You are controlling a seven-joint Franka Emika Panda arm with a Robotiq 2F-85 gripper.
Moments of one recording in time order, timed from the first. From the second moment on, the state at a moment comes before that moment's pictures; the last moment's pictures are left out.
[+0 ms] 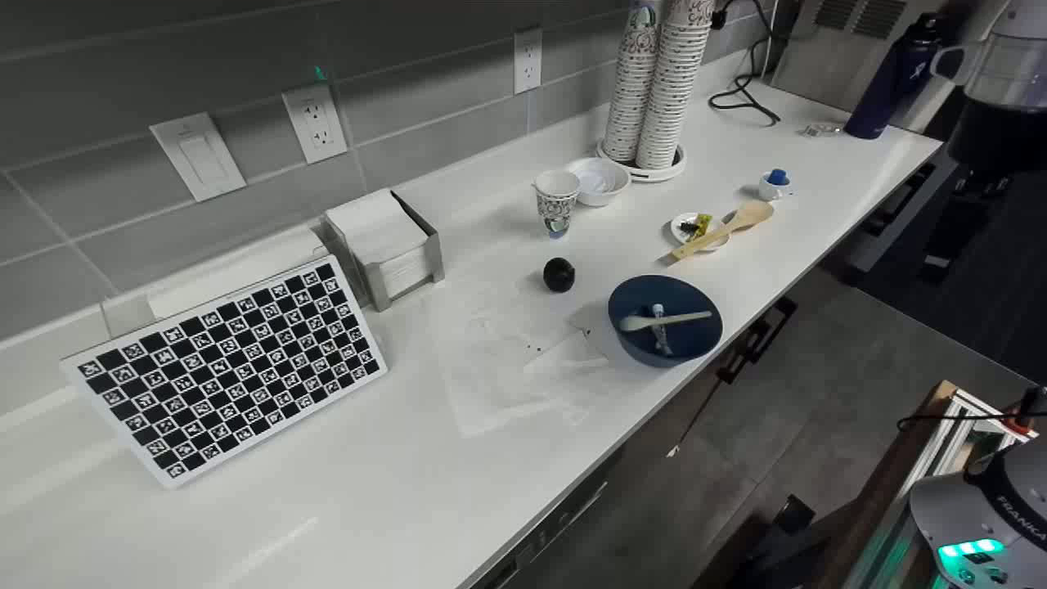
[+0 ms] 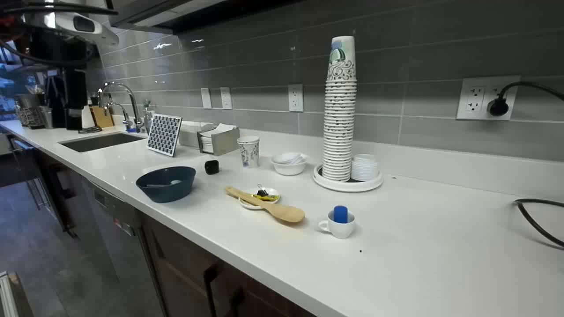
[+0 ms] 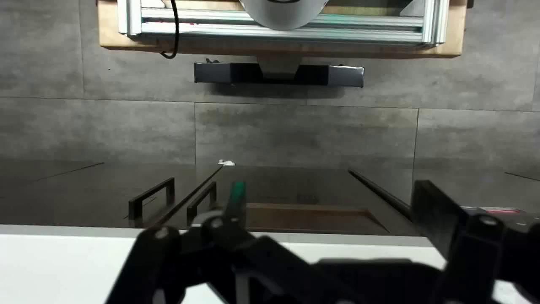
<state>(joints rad) 0.03 -0.83 0.06 -2.57 0.01 1.53 0.05</state>
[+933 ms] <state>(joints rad) -0.05 -0.82 -0.05 -2.56 0.00 1.67 0.08</state>
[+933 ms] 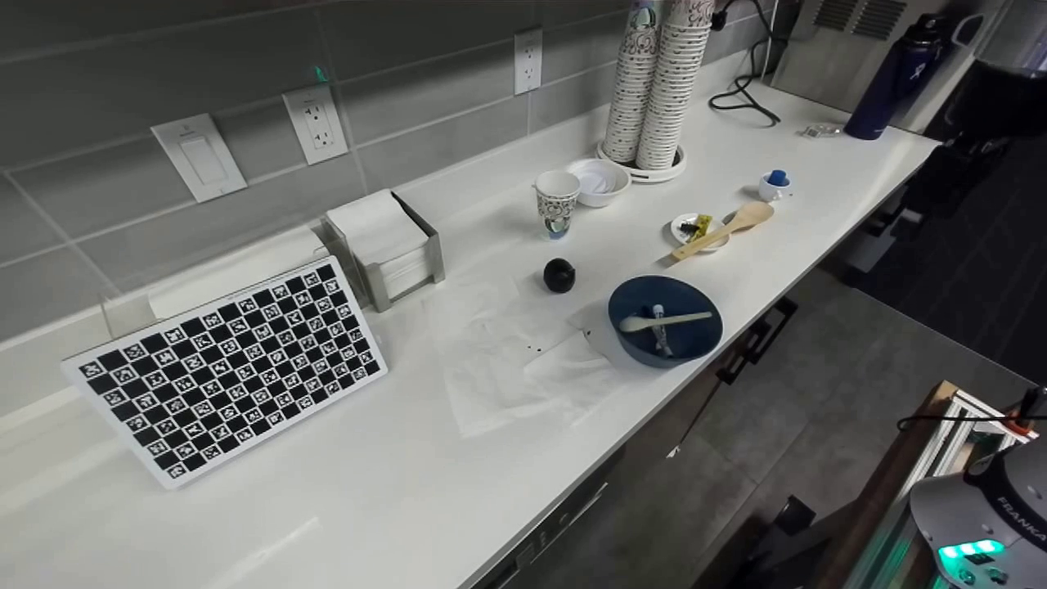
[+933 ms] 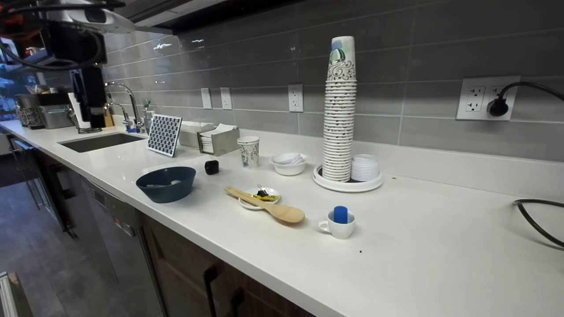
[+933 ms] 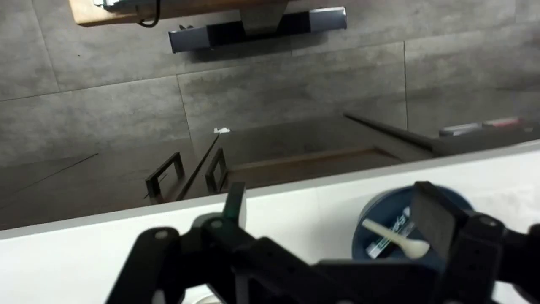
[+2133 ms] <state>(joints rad) -0.23 -0.56 -0.32 -2.38 0.00 1.94 0.02</state>
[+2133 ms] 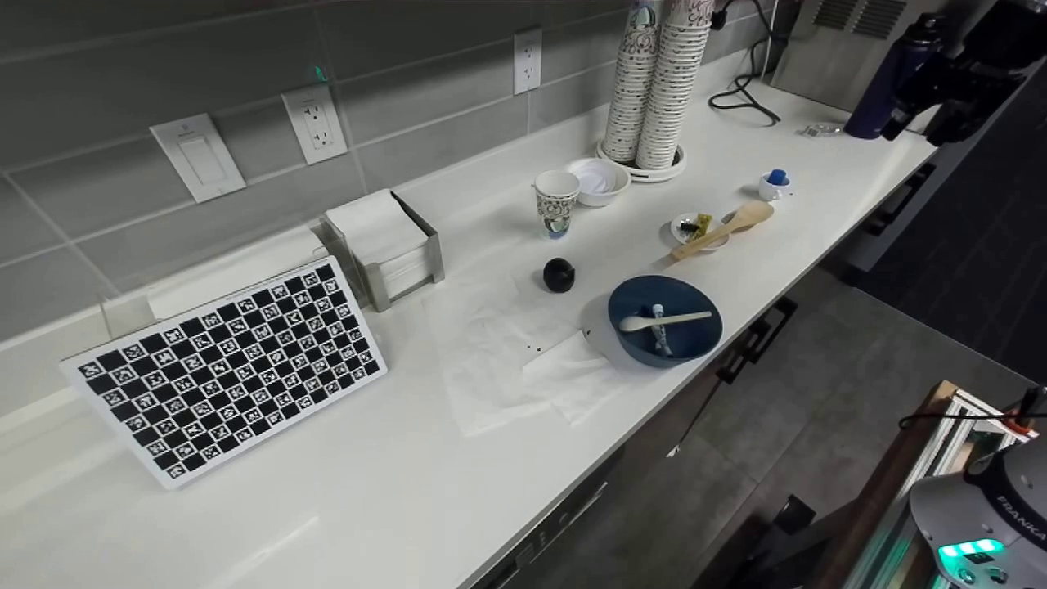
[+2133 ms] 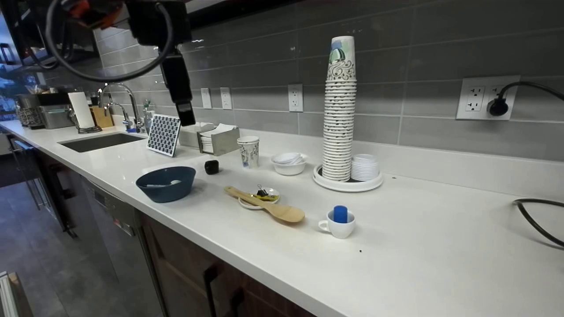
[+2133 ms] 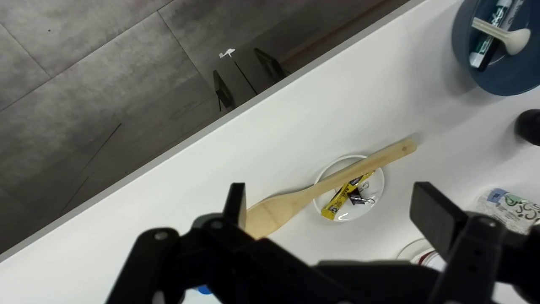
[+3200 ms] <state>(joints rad) -0.28 0.08 -0.41 -1.99 0.14 2.10 -0.26</state>
